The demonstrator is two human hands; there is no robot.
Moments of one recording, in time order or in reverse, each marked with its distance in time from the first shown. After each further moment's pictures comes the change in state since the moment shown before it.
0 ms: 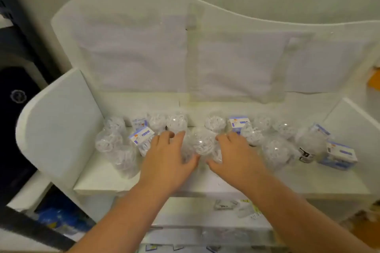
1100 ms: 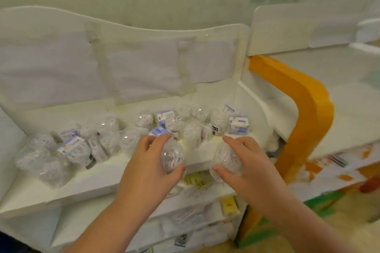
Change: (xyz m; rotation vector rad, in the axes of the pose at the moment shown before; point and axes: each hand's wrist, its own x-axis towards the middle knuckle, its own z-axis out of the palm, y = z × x) left_hand -0.089 0.146 -0.014 -0.387 0.005 0.290; right_hand -0.202 0.127 -0.094 0.266 0.279 0.124
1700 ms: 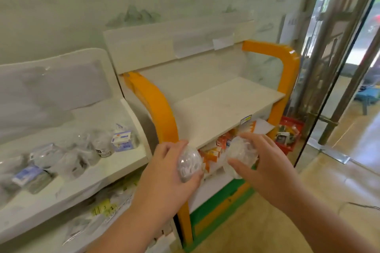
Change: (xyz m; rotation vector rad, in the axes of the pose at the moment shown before) left_hand -0.022 0.297 0.186 -0.150 -0.266 0.343; right_hand -0.158 0.216 -0.234 -0.018 0.242 0.367
